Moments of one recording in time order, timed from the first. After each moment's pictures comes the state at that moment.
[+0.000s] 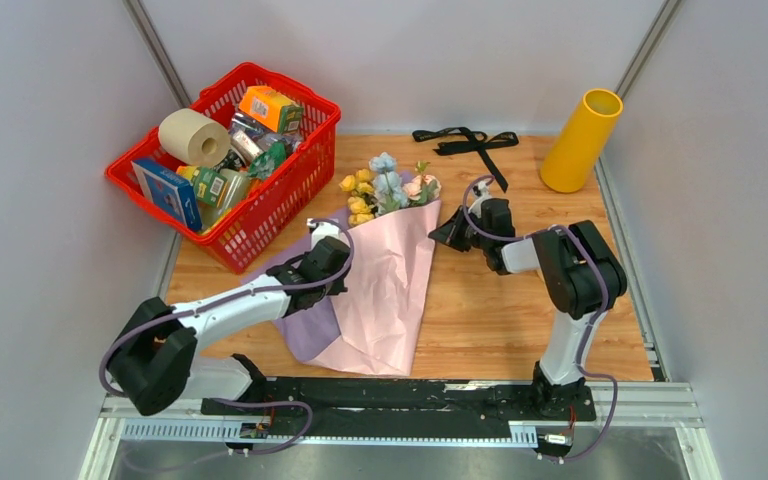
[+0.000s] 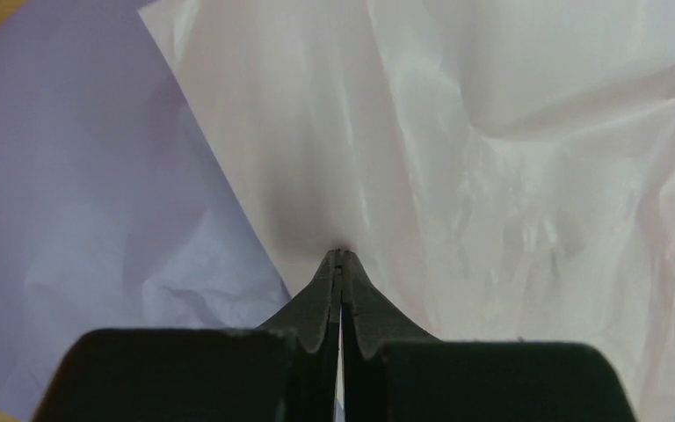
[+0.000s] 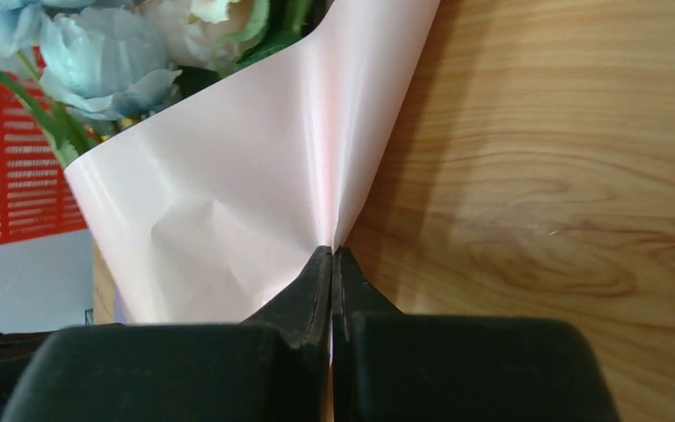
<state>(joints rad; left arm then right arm) -0.74 1.25 0.64 -0.27 -0.38 -0.60 0.28 1.87 0.76 0.61 -0.45 0.75</state>
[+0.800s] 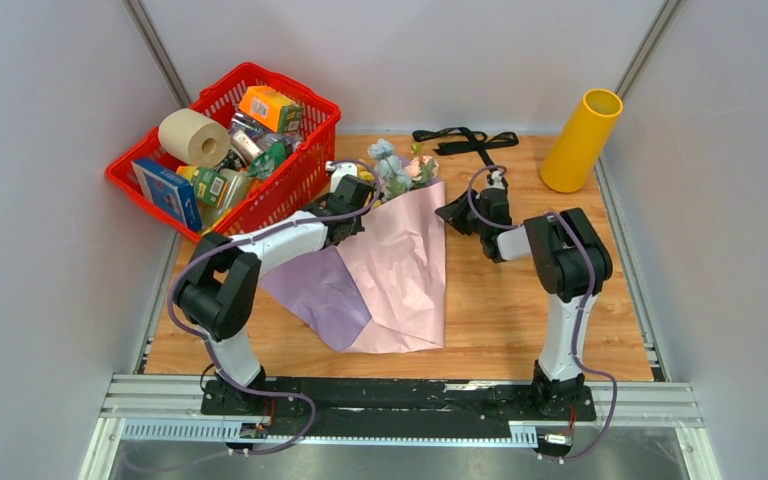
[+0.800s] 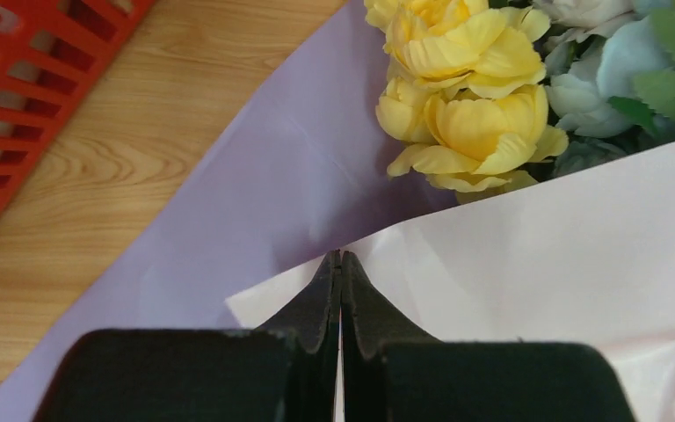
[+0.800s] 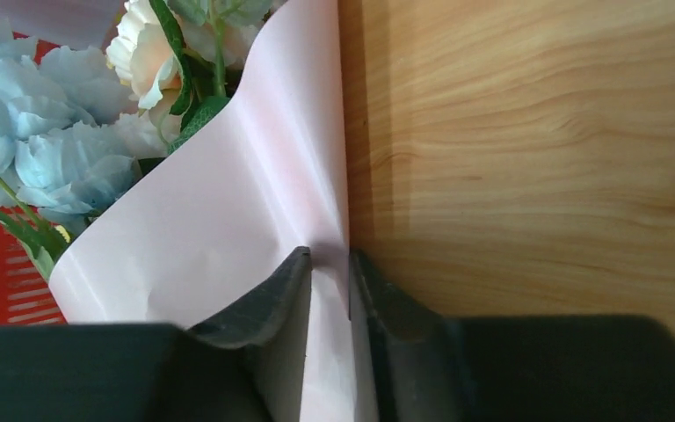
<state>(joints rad) -0.59 1.76 1.16 -0.25 -0.45 -0.50 0.24 2.04 0.90 0.72 -0.23 0.91</state>
